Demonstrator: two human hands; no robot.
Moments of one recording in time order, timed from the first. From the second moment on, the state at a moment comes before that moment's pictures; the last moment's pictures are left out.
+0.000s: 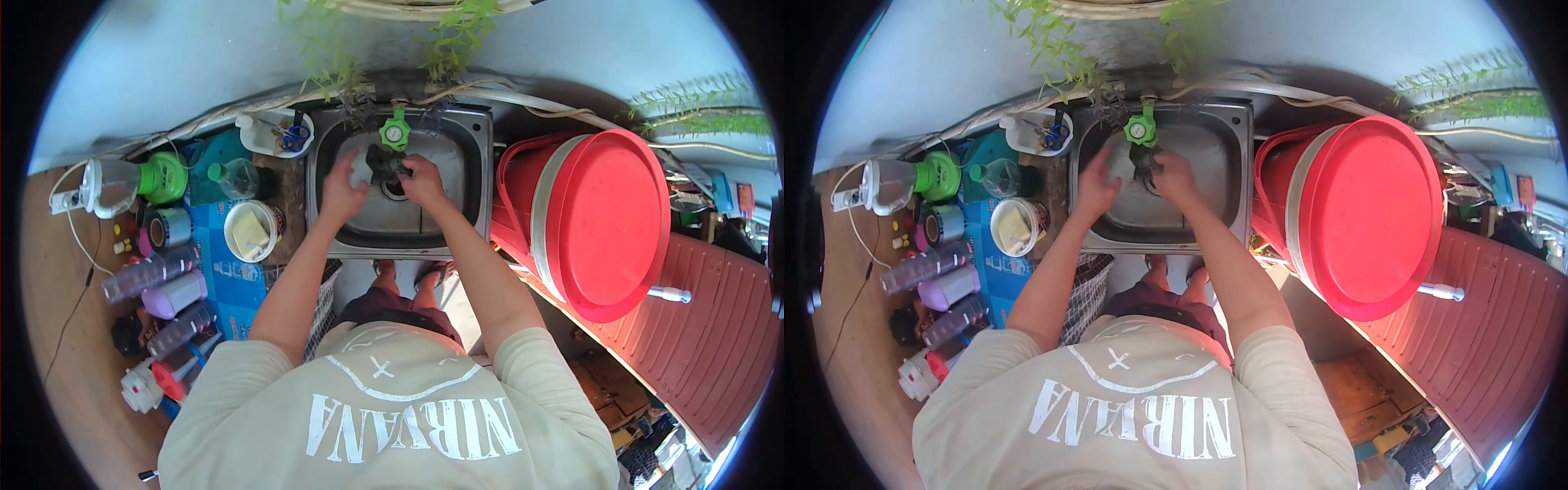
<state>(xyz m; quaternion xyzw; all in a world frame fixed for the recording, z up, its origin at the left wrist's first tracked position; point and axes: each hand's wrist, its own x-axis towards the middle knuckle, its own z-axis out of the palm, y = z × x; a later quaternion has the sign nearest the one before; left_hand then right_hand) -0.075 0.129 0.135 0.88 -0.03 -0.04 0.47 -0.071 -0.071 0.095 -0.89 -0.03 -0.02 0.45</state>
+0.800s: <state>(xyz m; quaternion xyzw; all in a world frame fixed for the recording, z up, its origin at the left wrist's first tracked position) -0.058 0.042 0.084 0.75 0.22 0.14 0.61 -0.056 -0.057 0.076 -0.44 0.35 0.09 0.82</state>
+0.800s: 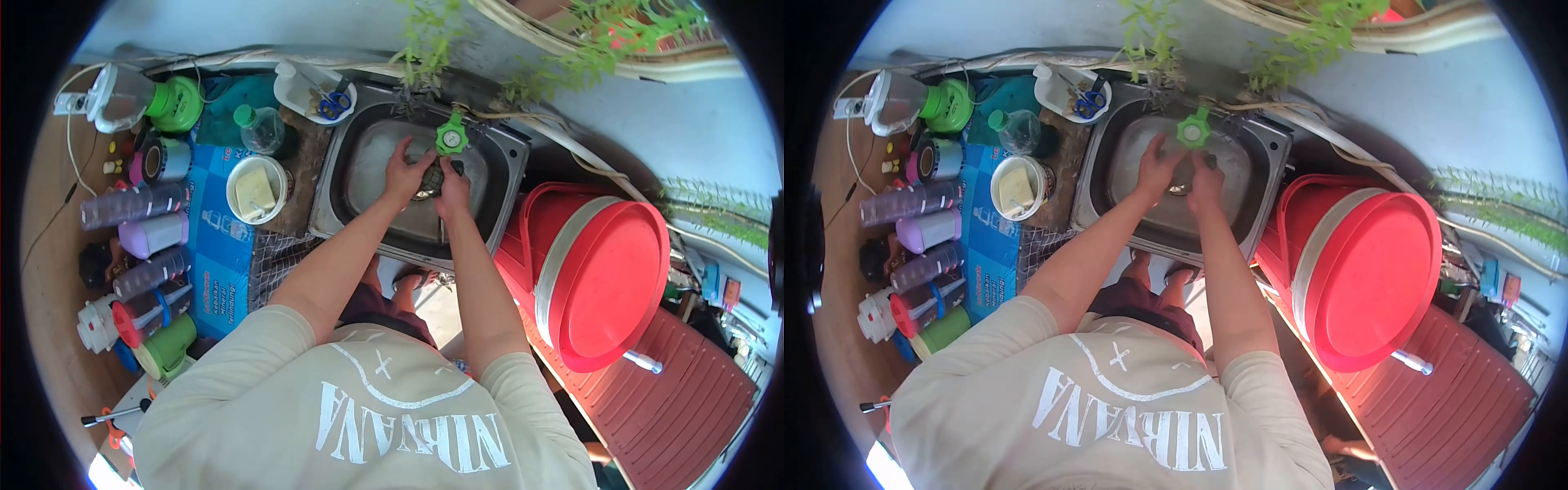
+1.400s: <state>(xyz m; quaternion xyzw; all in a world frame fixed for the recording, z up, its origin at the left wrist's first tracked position) -0.059 0.078 0.064 0.89 0.10 0.00 0.43 -0.049 0.005 0.069 -0.42 0.51 0.07 0.75</state>
